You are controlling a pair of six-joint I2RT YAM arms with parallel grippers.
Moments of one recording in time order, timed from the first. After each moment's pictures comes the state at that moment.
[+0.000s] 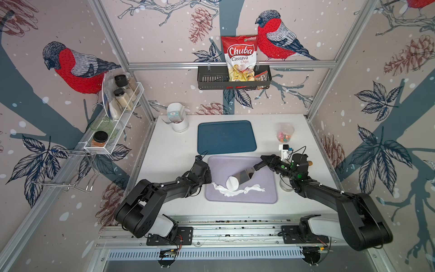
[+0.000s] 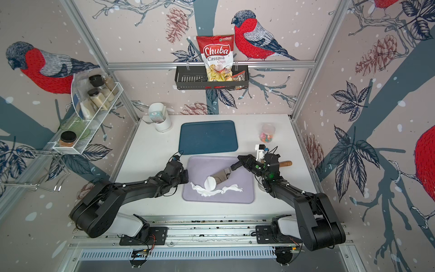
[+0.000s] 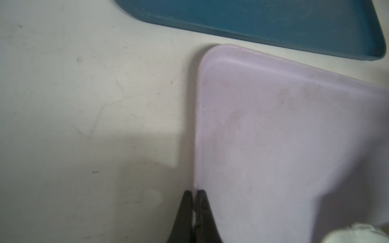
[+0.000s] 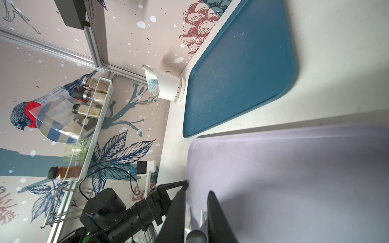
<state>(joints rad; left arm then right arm) -0.53 1.45 0.47 0.13 -0.08 -0.58 0.25 1.29 0.36 0.63 -0.62 0.95</state>
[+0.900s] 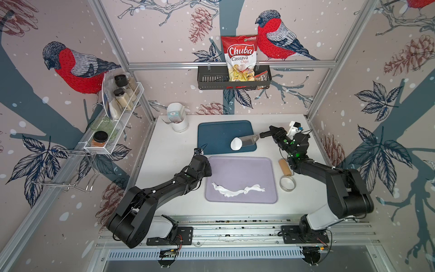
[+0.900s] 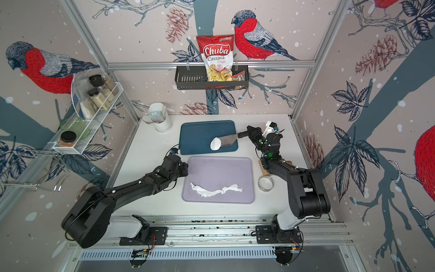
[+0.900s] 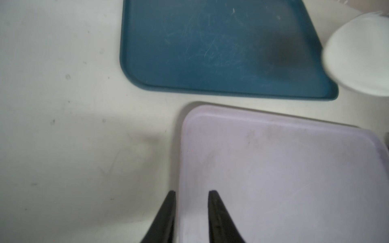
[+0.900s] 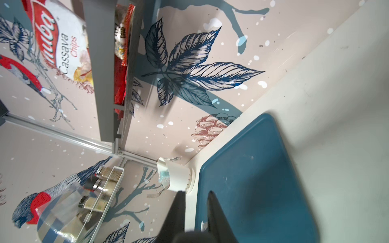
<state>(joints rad) -0.52 1.35 0.58 0.05 -0.16 -0.52 0.19 1.63 0.78 0.81 -0.32 1.04</state>
